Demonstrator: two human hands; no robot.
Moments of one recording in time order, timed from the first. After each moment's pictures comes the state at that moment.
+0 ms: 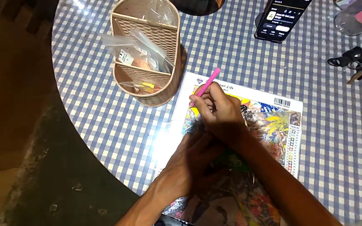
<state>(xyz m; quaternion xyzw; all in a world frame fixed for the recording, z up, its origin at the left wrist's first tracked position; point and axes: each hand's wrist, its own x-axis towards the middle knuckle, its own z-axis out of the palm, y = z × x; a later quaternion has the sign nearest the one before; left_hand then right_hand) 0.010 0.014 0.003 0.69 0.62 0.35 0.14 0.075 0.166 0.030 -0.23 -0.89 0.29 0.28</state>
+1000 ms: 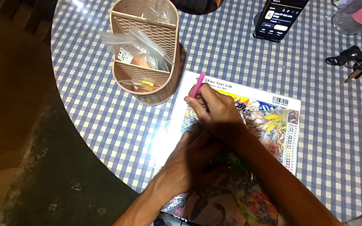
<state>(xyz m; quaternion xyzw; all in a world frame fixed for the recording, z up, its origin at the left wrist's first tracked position) 0.010 0.013 0.003 0.68 0.62 0.35 0.15 0.072 0.166 0.033 -0.17 -0.92 0.23 0.27</state>
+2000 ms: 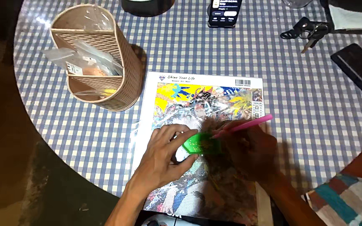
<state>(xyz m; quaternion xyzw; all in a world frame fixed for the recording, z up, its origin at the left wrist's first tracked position) 0.006 0.012 0.000 0.68 0.63 0.33 0.17 0.225 0.127 0.018 -0.27 -0.80 0.34 0.40</state>
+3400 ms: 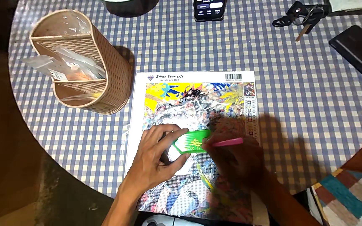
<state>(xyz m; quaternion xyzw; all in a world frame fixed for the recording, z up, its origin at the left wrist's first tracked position) 0.006 0.010 -0.001 0.67 0.64 0.34 0.17 0.230 0.114 0.006 -0.20 -0.84 0.28 0.42</state>
